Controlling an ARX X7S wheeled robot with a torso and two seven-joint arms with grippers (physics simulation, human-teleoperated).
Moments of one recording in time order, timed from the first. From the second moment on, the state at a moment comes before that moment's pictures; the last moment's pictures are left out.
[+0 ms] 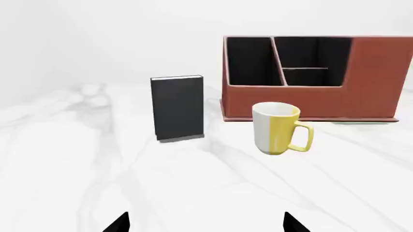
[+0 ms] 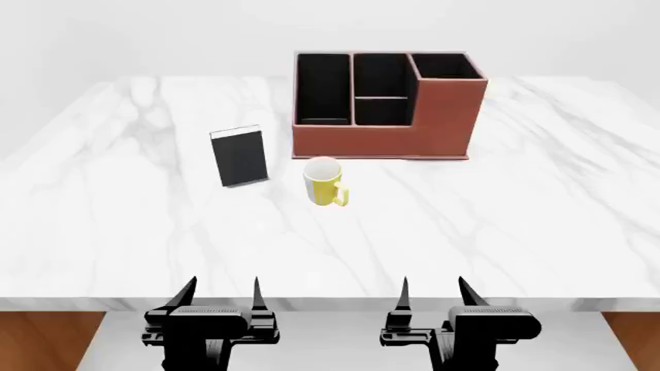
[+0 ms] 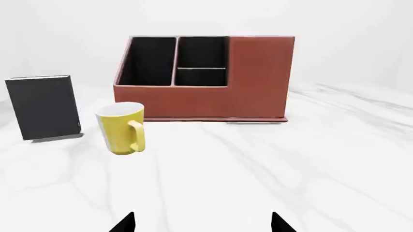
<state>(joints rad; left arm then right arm) 0.00 0.00 0.00 0.00 0.00 0.00 0.00 0.00 0.00 0.00 0.00 0.00 0.00 0.00</state>
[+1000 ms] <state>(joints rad) -0.05 -0.11 0.13 0.44 0.01 -0.46 -0.13 0.17 0.14 -0.07 -0.33 0.05 0.55 0.03</state>
